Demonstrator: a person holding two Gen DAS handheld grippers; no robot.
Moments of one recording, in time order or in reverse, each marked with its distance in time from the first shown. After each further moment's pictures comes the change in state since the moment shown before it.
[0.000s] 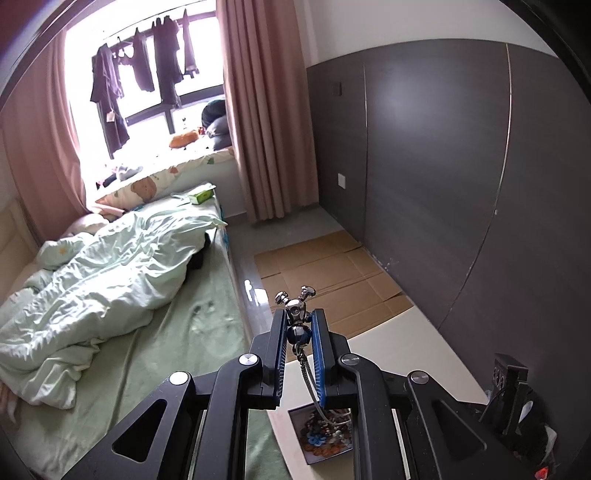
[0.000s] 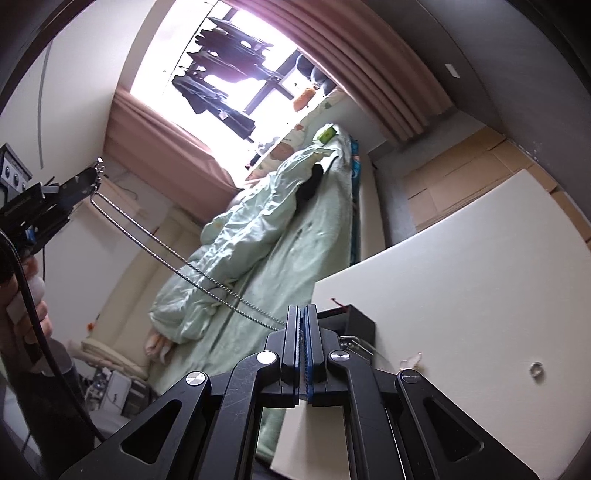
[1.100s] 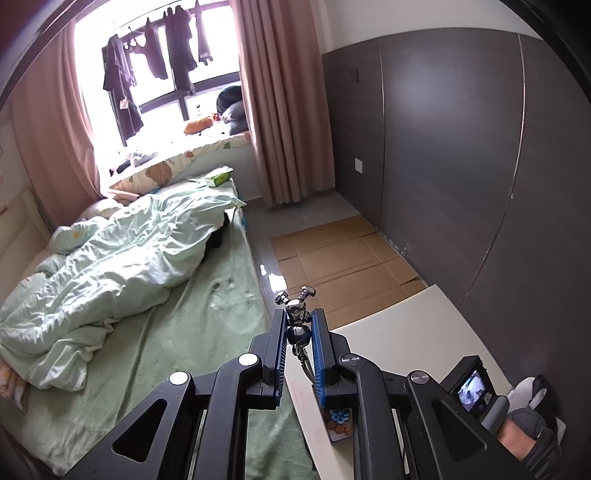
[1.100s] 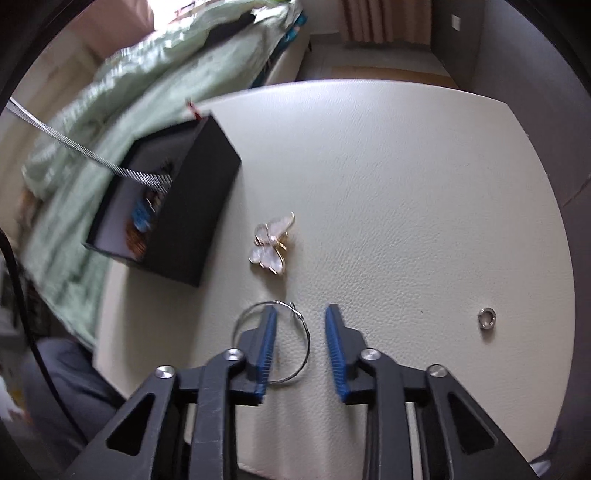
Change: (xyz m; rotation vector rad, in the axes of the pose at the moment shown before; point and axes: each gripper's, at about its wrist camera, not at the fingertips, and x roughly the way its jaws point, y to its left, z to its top) left arm -0.003 0.018 -0.036 -0.008 0.051 0.054; right arm 0.082 -0.052 -0.061 -0.281 0.562 -0.568
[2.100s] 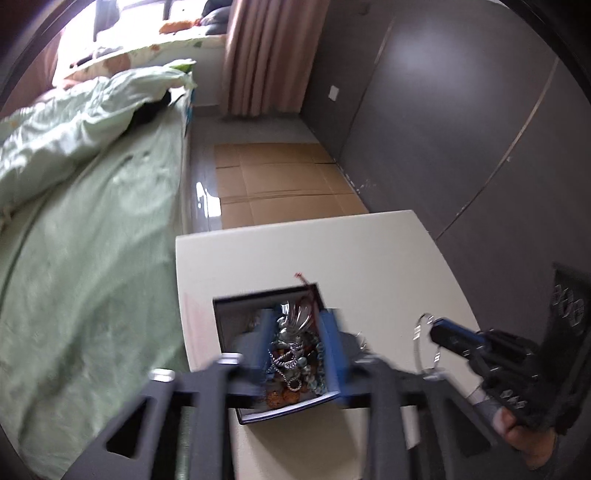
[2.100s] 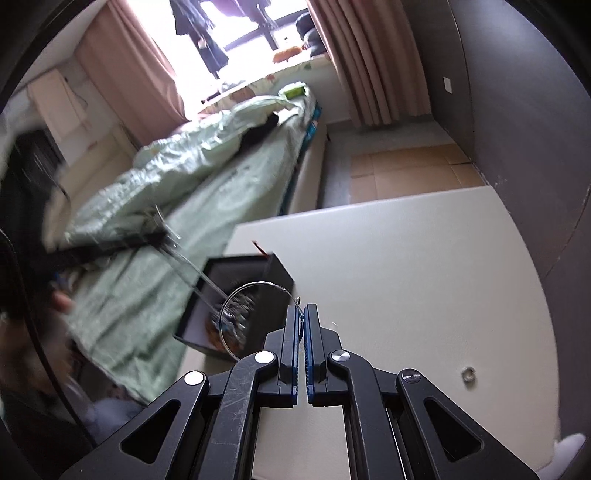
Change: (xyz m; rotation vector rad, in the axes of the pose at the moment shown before) left arm 0.158 -0.023 -0.120 -0.219 0.244 -0.281; right arm -0.090 0.006 0.008 0.091 -0.398 0.192
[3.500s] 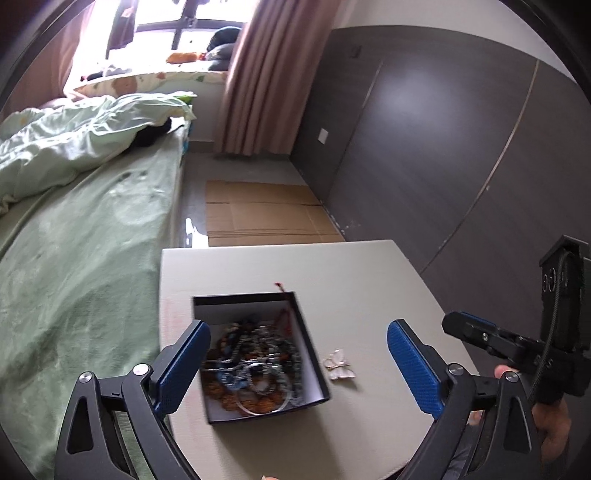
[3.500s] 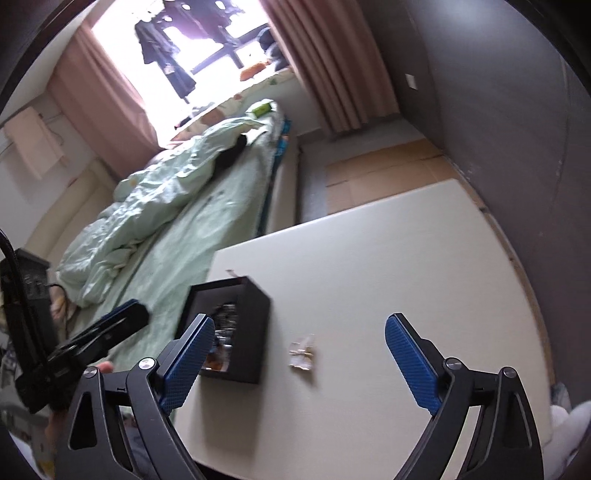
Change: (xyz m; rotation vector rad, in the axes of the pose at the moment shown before) left arm -0.014 -0.014 -0.034 -0.011 -0.187 -0.065; right arm -0.014 -0.026 0.007 0.135 -0.043 -0.080
